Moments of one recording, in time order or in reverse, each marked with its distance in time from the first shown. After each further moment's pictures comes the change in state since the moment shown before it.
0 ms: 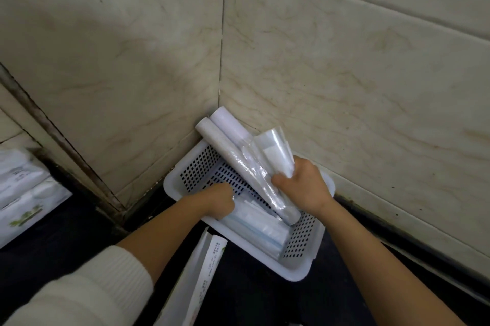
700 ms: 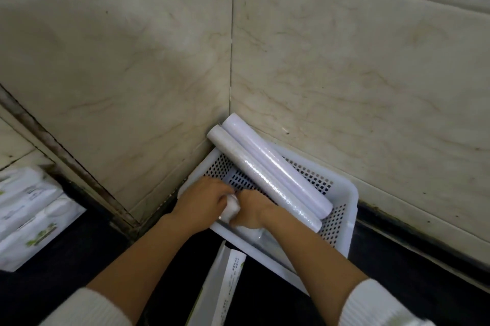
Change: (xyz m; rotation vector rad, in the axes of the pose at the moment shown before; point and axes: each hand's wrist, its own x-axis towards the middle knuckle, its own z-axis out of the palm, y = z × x) left_hand -0.008 -0.060 -0.016 0.115 0.486 0.334; right_hand 0.031 -0.032 0.117 -0.469 -0.637 -0.031
